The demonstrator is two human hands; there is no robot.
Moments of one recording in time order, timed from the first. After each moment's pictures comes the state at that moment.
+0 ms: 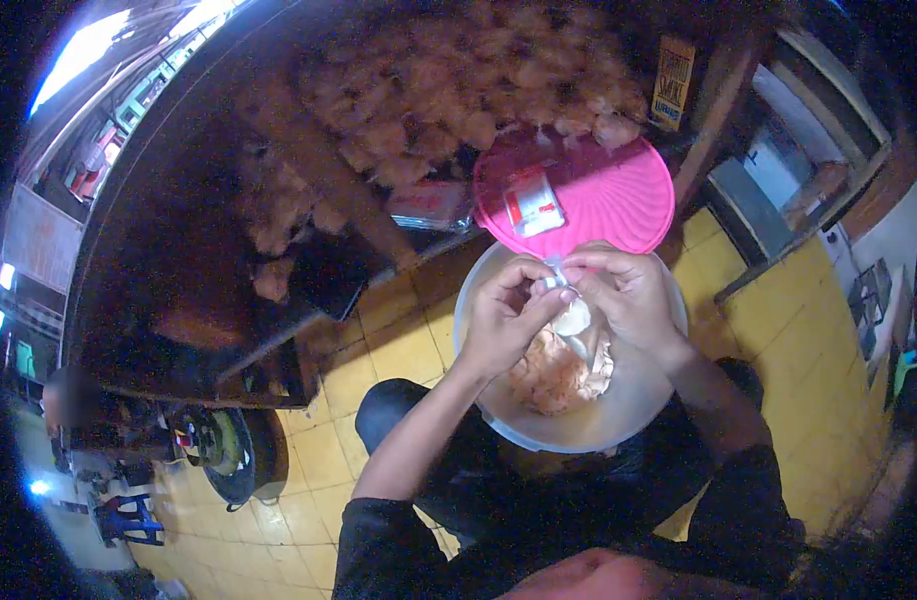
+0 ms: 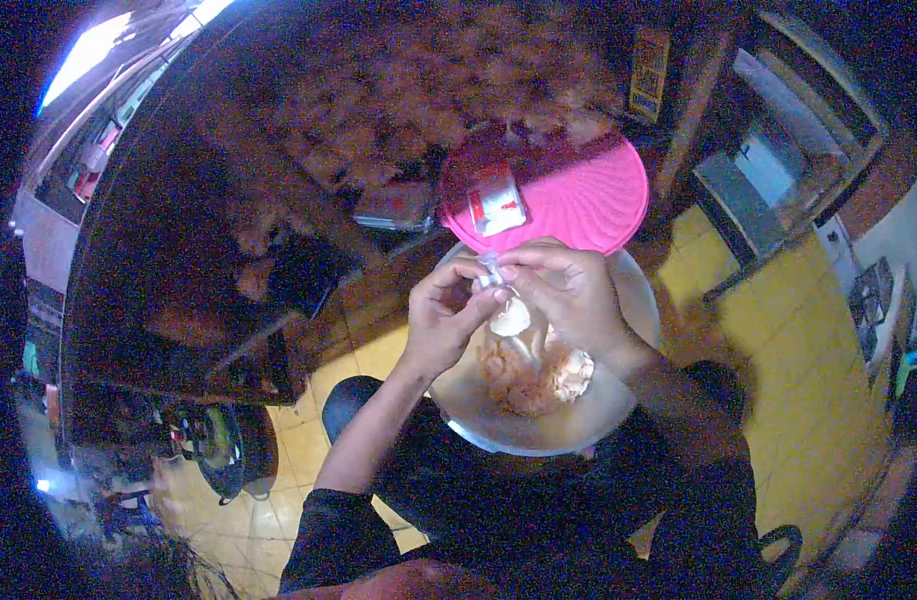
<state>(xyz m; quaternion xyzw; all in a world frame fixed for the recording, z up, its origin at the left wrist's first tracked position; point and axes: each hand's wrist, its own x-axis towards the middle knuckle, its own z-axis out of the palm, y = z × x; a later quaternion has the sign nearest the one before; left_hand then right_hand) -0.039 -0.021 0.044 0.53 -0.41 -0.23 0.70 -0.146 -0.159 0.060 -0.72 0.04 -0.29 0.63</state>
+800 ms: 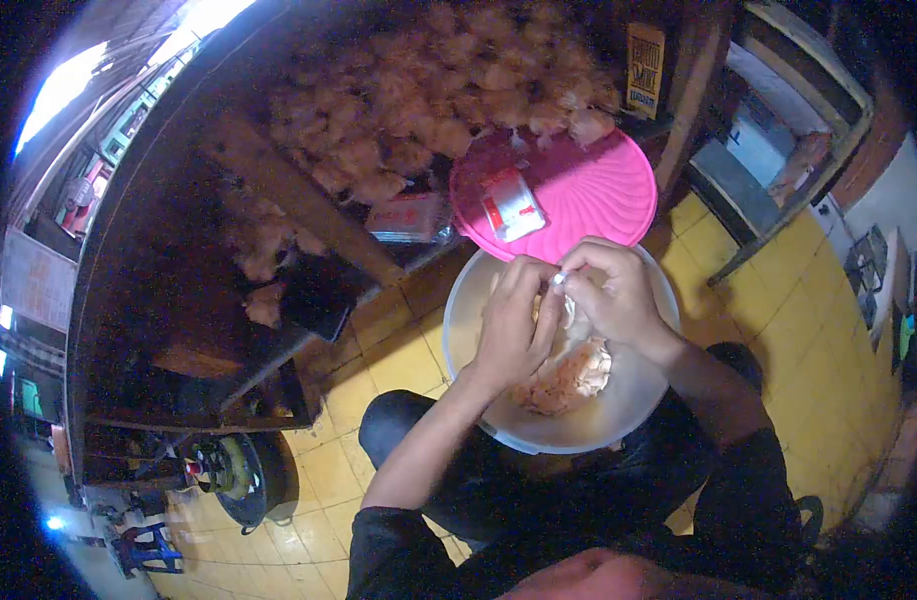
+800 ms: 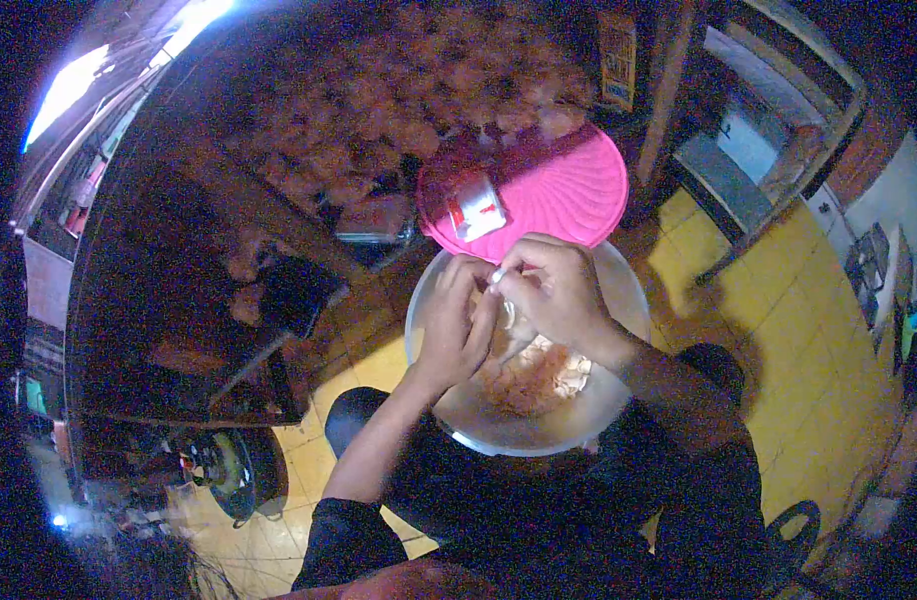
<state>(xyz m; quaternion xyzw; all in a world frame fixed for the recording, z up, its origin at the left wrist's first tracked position) -0.046 -0.037 0.049 0.66 -0.57 0.00 0.49 -0.147 -0.164 0.063 -0.81 0.08 -0.34 0.48</state>
